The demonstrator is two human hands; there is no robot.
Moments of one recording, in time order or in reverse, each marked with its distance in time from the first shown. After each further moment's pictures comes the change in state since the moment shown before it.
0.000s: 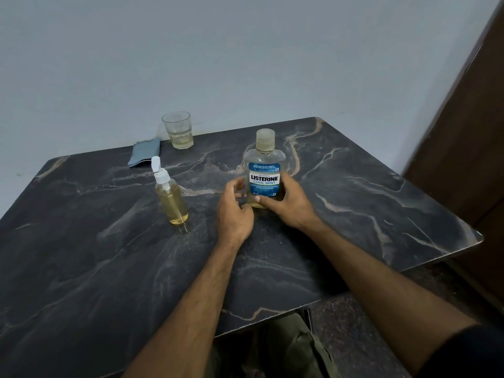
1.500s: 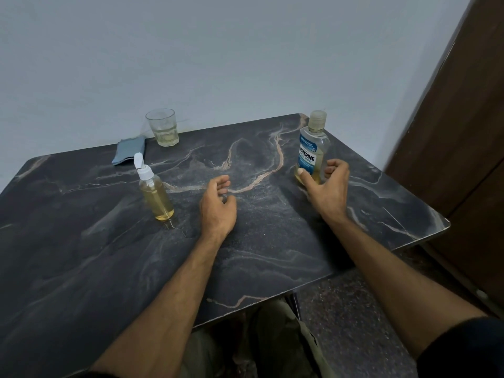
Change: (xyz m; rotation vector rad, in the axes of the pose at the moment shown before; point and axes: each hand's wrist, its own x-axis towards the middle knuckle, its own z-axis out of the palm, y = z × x) left_hand -0.007 0.004 -0.006 0.008 0.025 0.056; right_hand -0.014 0.036 -0.079 -0.154 0.598 0.166
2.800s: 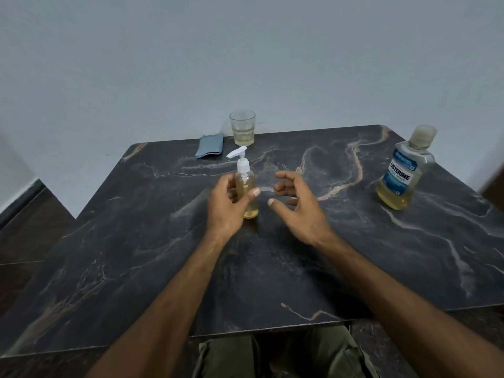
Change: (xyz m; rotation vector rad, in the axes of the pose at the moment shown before) left_hand 0.015 -0.018 -0.125 -0.126 0.099 -0.014; right_hand -0.104 -0.110 0.109 0.335 -0.730 -0.315
